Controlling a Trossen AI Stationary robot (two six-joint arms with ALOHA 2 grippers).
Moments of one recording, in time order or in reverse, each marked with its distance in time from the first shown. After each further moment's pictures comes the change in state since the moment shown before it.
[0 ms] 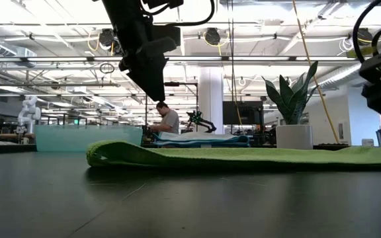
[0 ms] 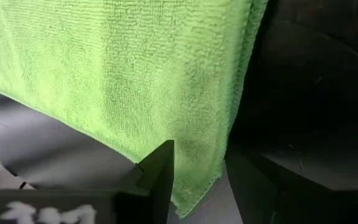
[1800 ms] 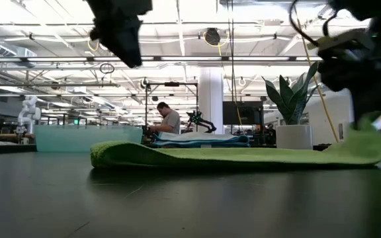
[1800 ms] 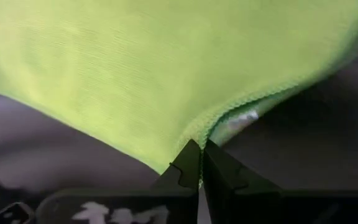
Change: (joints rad) left arm -0.097 -0.204 0.000 -0.207 -0.147 -0.220; right arm -0.329 0.071 0.232 -0.233 -0.111 -0.516
